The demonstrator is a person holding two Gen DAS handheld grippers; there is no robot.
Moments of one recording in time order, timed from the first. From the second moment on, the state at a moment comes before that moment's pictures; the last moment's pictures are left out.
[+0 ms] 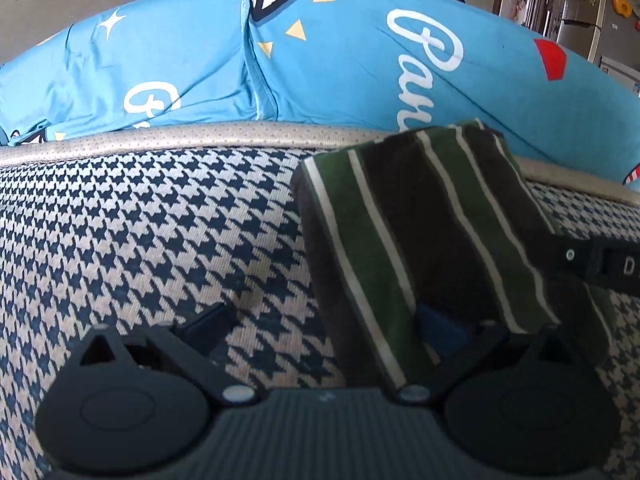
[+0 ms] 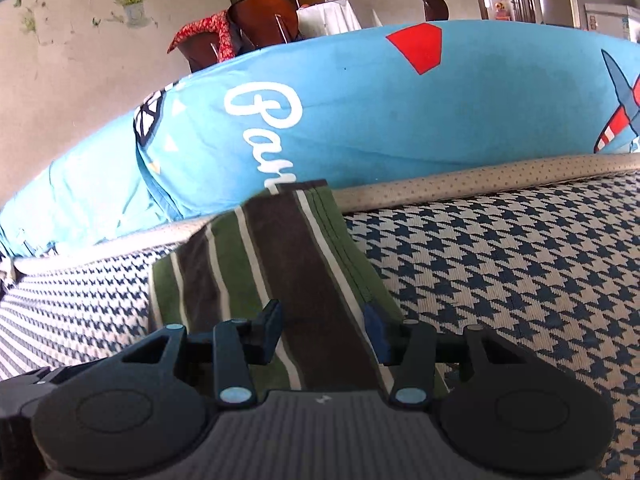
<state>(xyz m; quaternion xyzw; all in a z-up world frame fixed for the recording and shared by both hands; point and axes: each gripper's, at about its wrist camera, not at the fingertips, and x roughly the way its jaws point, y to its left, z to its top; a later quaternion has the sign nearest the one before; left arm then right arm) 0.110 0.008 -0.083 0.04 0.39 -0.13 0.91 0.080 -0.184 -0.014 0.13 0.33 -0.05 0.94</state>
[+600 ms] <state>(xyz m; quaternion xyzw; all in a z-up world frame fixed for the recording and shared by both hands) 0.062 -0.005 -0.079 0.09 0.41 -0.17 0.89 0.043 -0.182 -0.002 0.08 0.38 -0.02 0.92</state>
